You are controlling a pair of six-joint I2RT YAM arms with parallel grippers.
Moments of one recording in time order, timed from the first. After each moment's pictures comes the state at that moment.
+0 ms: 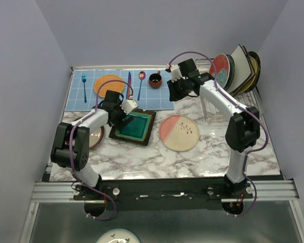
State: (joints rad) left arm -0.23 1.64 0.97 -0.33 0.11 0.70; right arm 0.46 1.96 1.76 -0.71 -0.26 -0.11
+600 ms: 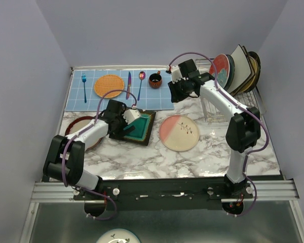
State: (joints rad) left arm -0.32 1.47 0.80 -0.34 0.04 0.72; right arm 0.46 1.94 1.76 -0.74 -0.24 -0.13
